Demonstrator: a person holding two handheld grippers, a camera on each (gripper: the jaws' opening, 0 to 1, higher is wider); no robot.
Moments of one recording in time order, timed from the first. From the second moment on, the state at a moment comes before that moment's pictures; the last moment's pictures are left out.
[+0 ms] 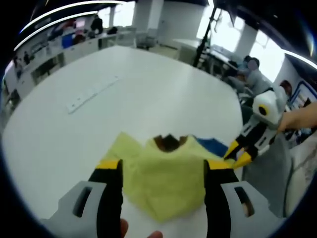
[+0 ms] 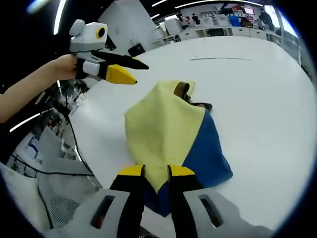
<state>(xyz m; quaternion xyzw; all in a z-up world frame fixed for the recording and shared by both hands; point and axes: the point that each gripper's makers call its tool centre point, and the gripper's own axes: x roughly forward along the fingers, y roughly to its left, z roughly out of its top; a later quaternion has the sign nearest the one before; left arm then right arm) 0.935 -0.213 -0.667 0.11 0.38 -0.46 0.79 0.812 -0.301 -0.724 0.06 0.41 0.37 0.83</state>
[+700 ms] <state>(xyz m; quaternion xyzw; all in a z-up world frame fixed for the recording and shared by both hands) 0.963 -0.209 -0.672 0.15 0.40 -0.49 0.76 0.886 -0.327 -0.702 0.04 0.36 0.36 0.86</state>
